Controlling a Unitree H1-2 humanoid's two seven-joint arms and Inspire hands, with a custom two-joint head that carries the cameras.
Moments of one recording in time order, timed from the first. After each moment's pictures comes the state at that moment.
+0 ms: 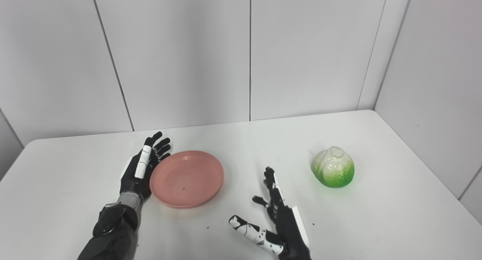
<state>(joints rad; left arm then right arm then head) -0.76 0.02 0.16 1.14 -0.22 -0.41 -0.25 0.07 -0.01 0.11 -0.37 -0.11 0.06 0.03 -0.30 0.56</state>
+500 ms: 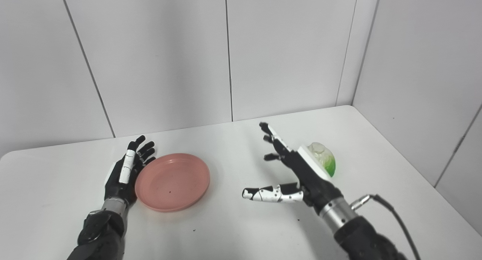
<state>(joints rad) -0.79 0.03 0.17 1.19 -0.22 -0.44 -0.26 -0.21 -0.45 0.05 -0.57 -0.16 0.42 0.31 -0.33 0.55</state>
